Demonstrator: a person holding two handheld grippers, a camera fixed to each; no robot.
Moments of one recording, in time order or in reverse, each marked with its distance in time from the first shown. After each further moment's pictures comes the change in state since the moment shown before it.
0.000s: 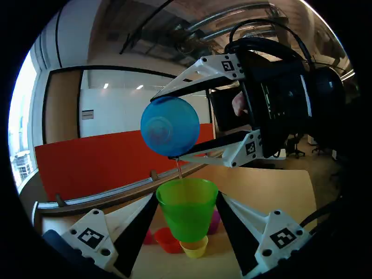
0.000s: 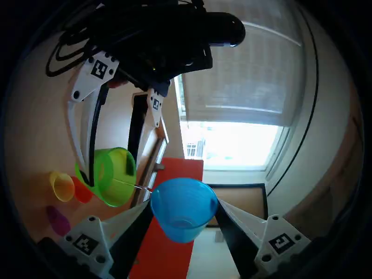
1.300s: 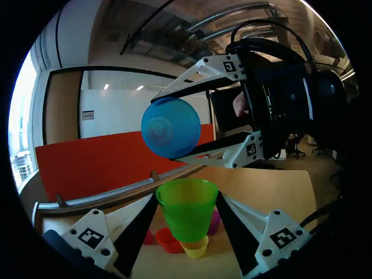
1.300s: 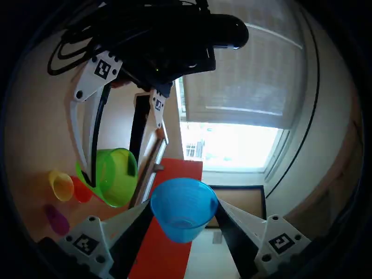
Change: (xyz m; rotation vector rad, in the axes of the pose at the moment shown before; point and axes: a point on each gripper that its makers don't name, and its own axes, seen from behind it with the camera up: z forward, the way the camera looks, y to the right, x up) left arm 0.002 -0.002 -0.004 0.003 0.004 0.001; right arm 0.007 0.003 -0.002 -0.004 0.005 -0.014
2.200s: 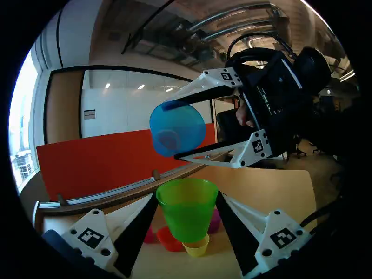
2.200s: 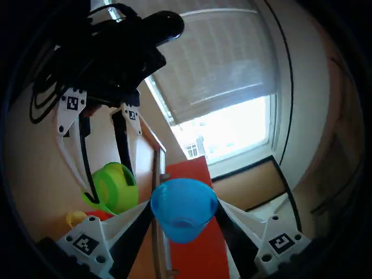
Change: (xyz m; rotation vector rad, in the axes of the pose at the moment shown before) left arm -0.001 -0.002 -0.003 0.010 -0.006 -0.002; right arm 0.003 -0.016 -0.014 -0.012 0.028 0.397
